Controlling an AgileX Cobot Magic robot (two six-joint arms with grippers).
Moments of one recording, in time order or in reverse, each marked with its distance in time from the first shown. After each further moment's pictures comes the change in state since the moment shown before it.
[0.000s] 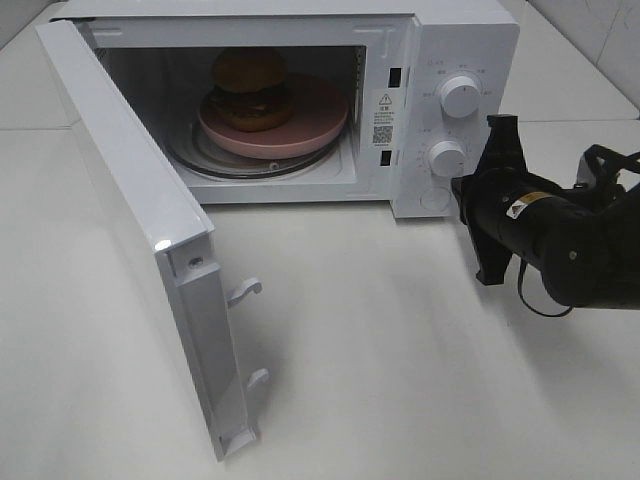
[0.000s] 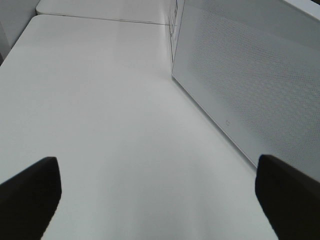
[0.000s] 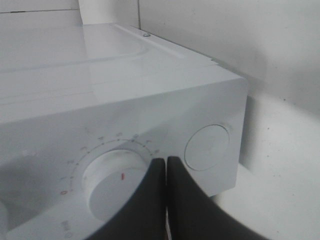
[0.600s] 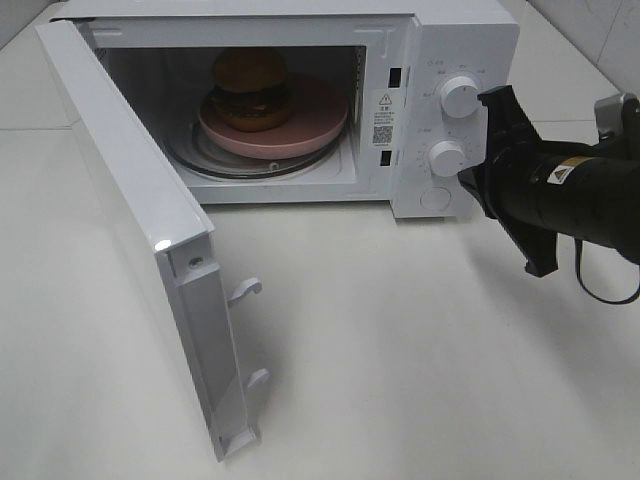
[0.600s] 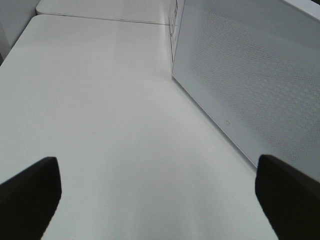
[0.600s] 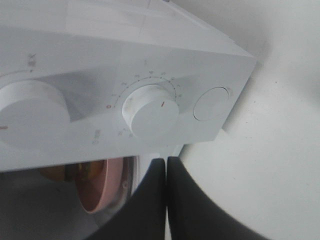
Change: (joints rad) left arm 0.000 0.000 0.000 0.000 0.000 0.000; right arm 0.000 -0.296 0.038 -0.008 0.384 -0.381
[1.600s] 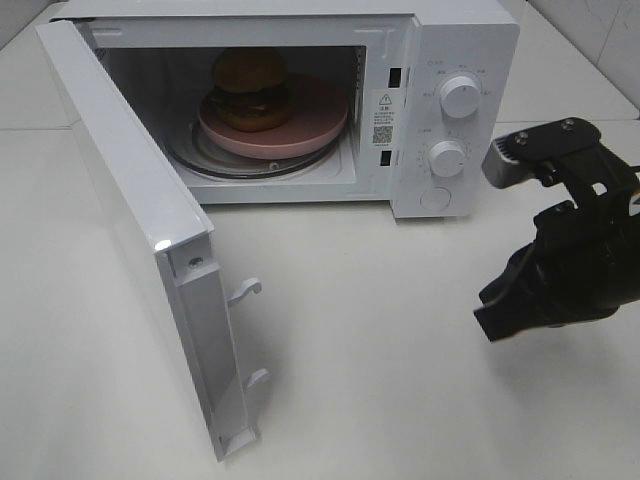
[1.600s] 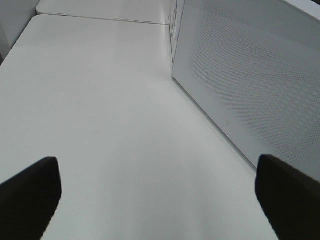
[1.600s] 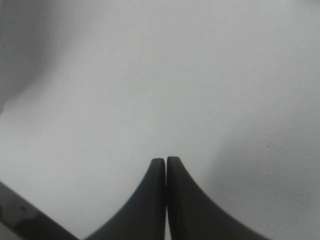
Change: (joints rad) left arm 0.000 0.000 0.000 0.000 0.000 0.000; right arm -0.001 -0.334 -0.011 -0.011 0.937 -1.544
